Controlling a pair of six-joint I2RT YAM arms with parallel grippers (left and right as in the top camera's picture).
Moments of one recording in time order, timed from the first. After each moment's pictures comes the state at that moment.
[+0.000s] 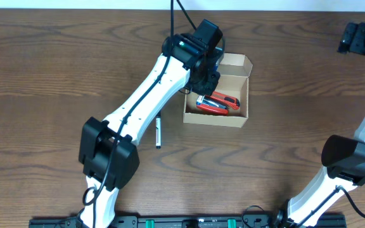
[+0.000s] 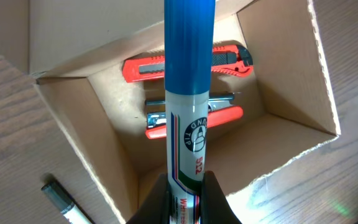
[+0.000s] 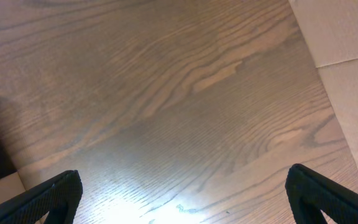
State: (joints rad) left arm -0.62 2.11 2.02 -1.19 0.18 -0.15; right arm -0.31 2.02 2.44 -1.56 0.22 0.09
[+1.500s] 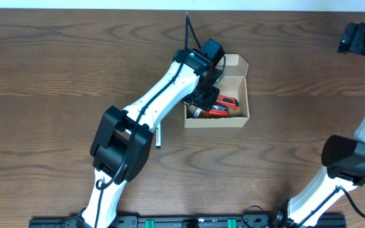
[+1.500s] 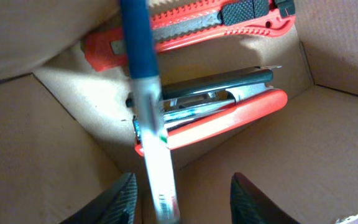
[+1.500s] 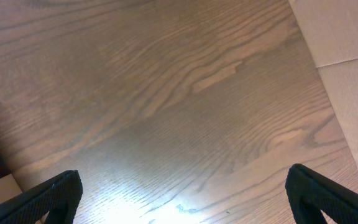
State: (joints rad) left arm -0.64 2.19 1.89 -1.13 0.20 -0.11; right arm -0.31 2.02 2.44 -1.56 0.22 0.09
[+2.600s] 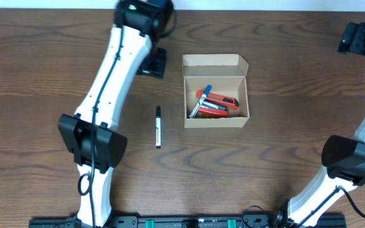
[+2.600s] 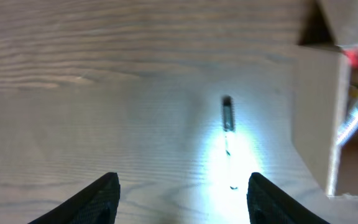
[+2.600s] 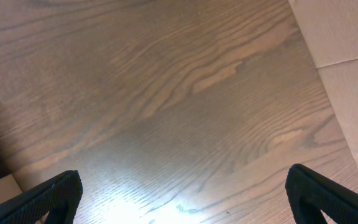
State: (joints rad) left arm -0.37 2.18 2.37 -1.70 -0.16 -0.23; right arm -0.31 2.02 2.44 -1.56 0.22 0.09
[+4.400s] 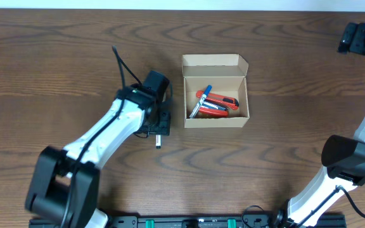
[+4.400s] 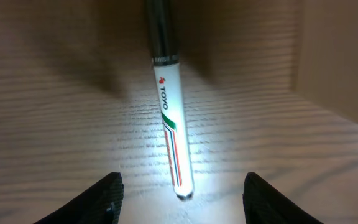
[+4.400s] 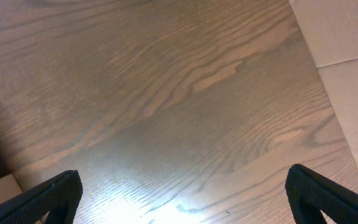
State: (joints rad) left arm -0.46 1.72 1.12 -0.85 0.10 -0.36; right arm -0.31 2.02 2.44 -1.56 0.22 0.09
